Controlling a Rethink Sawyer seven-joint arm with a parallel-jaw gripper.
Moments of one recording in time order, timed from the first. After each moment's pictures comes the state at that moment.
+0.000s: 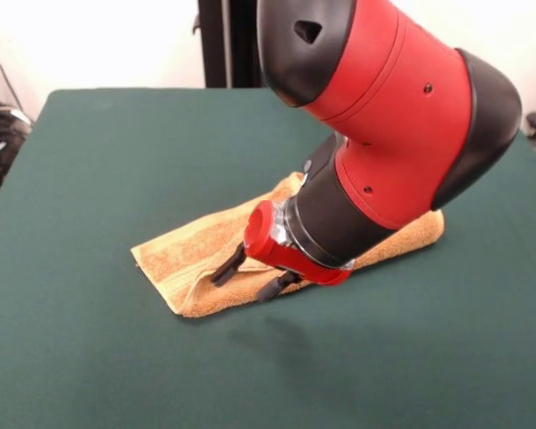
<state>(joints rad) 0.12 0.15 -0.73 0.57 0.12 1.05 1.74</state>
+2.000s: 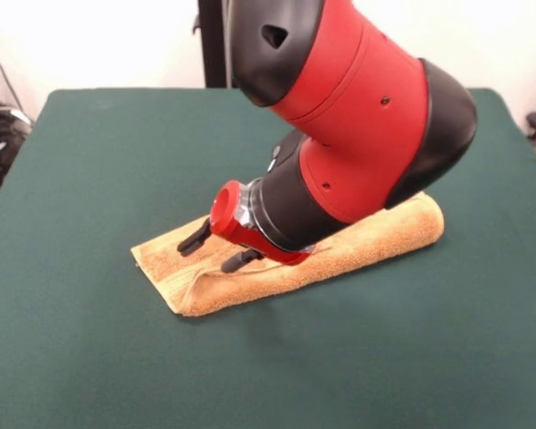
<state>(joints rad) 0.11 0.16 -0.75 0.62 0.08 1.10 1.74</state>
